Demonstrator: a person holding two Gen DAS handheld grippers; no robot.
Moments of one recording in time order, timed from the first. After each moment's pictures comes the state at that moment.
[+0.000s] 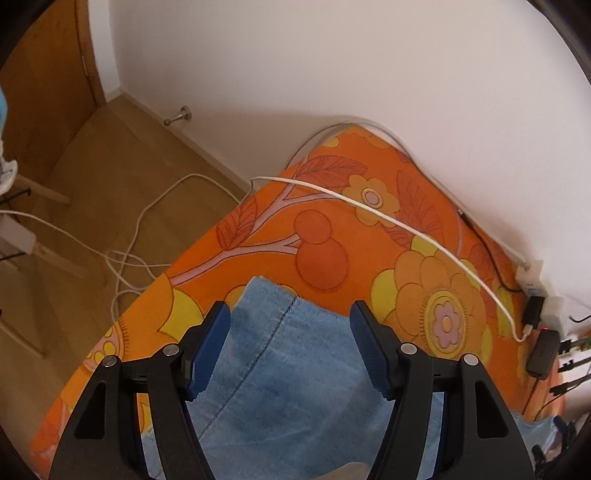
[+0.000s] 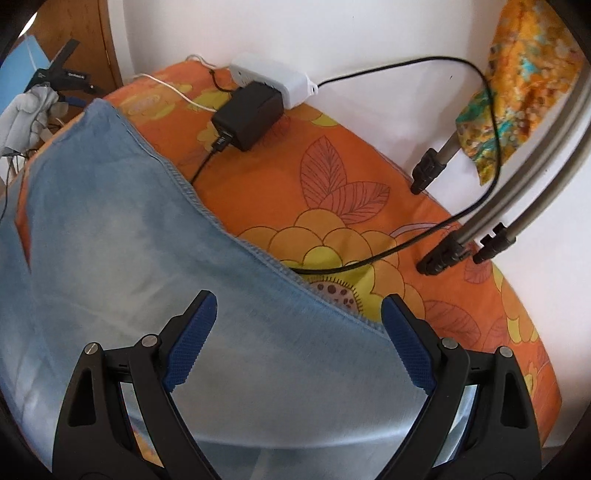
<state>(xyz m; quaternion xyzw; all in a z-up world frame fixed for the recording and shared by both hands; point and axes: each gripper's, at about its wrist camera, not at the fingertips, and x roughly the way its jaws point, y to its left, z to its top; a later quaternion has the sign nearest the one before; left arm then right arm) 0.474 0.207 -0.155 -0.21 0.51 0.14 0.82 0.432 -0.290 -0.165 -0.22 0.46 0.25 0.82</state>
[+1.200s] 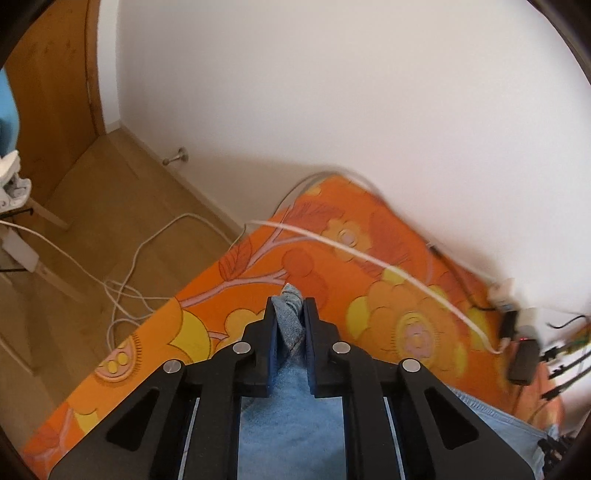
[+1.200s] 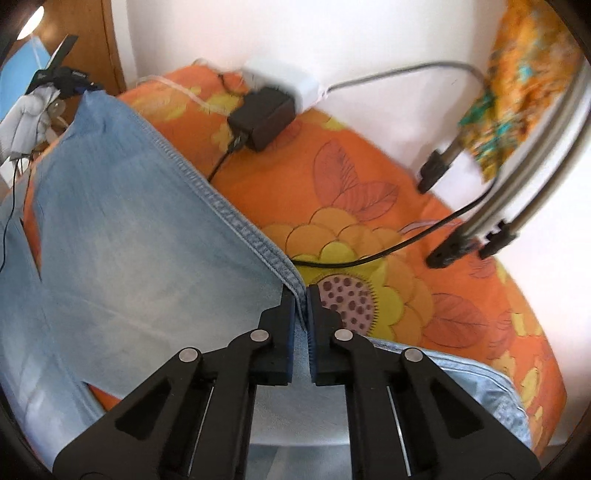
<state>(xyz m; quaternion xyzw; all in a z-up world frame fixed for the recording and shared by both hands) 0.436 0.201 -0.116 -0.21 0.42 0.13 0.87 0.406 -0.300 -0.149 -0.21 0.45 0.26 0.83</state>
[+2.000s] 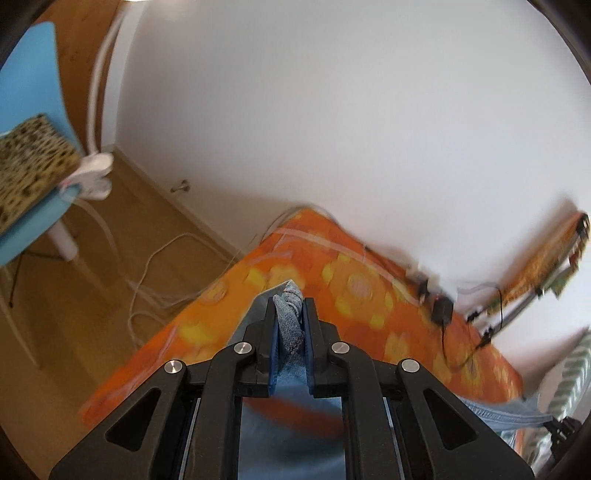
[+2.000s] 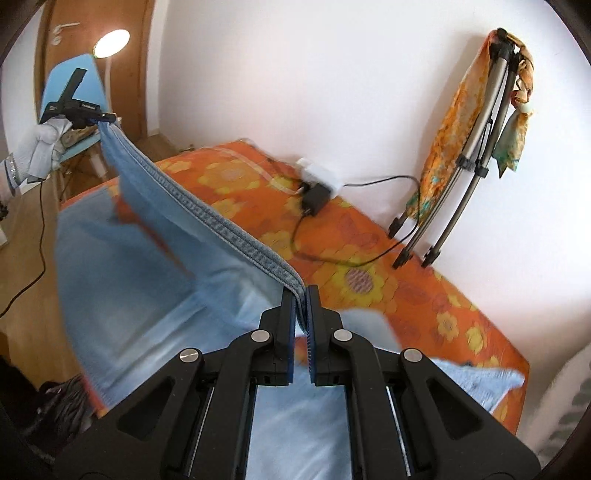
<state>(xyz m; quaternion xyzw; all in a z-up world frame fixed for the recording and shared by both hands) 0.215 0.233 -0.033 -0.23 0.33 0.06 0.91 0.169 -0.284 -0.016 -0.21 0.33 0.25 0.88</state>
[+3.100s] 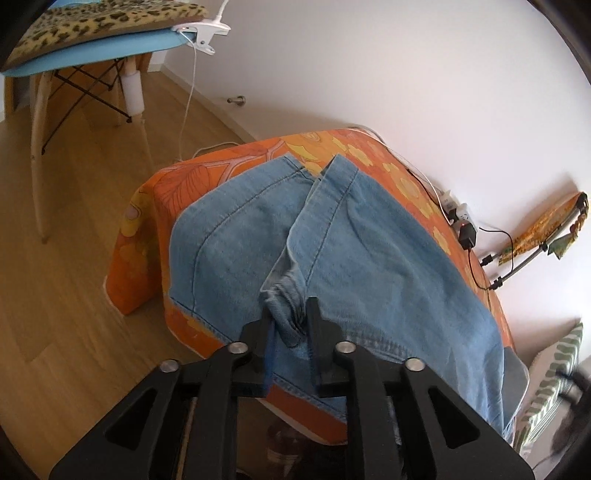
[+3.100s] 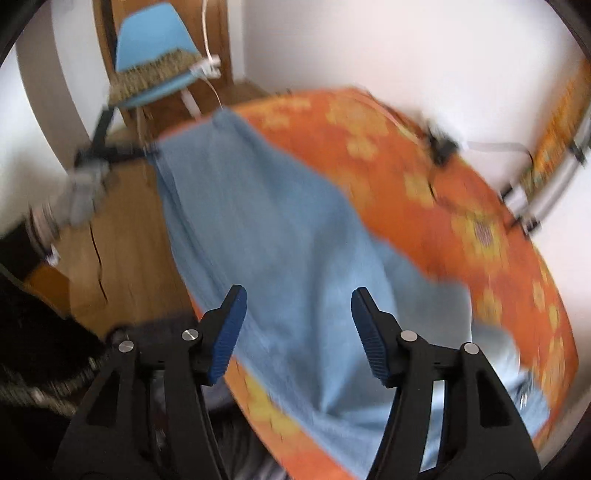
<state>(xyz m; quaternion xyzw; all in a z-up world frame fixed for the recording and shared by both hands) 0.052 0.245 -0.181 -0.32 0.38 0.07 0.86 0.102 -0.203 -0.046 -0.22 0.42 0.39 0.79</state>
